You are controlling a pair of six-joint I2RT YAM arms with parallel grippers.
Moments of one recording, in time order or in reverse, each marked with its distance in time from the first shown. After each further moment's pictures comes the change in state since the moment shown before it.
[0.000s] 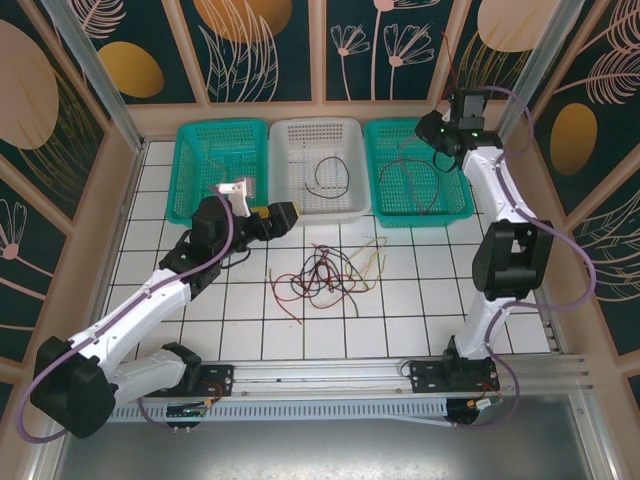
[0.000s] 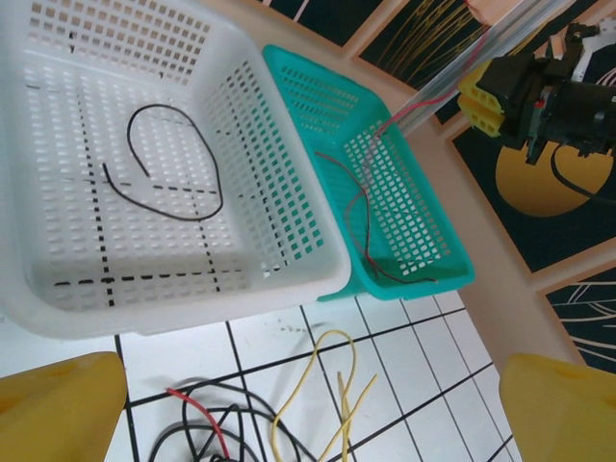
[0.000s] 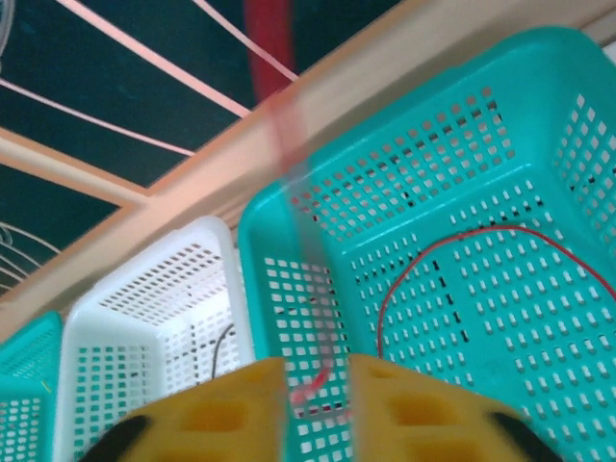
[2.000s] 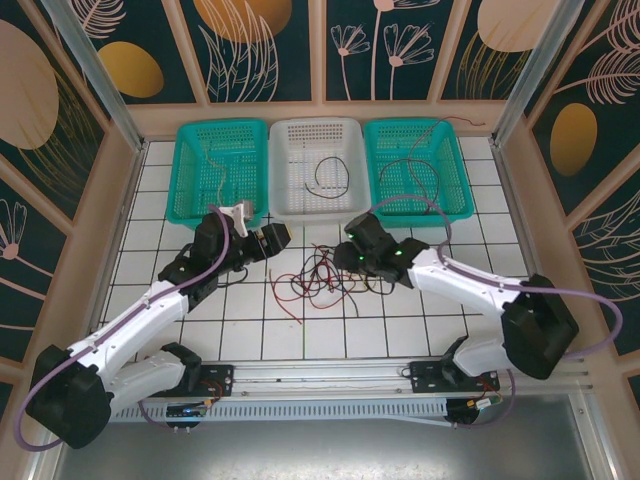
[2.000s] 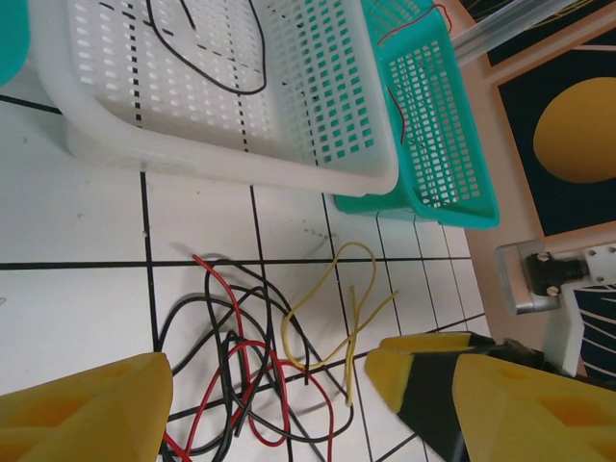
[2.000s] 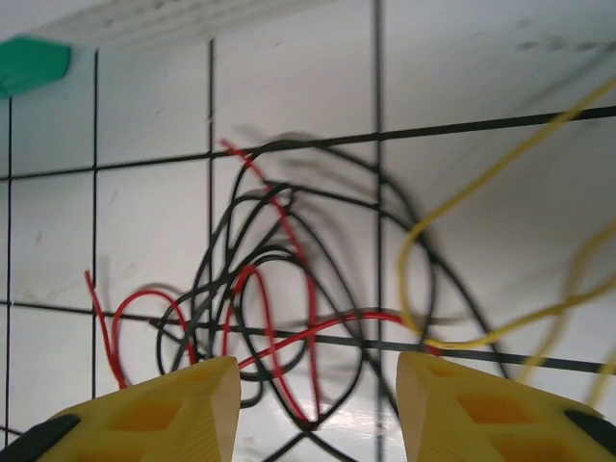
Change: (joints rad) left arm 0.000 -0.061 -0.118 -0.099 0.064 -0.154; right arm 0.775 -0.457 -0.840 0.070 0.247 0.243
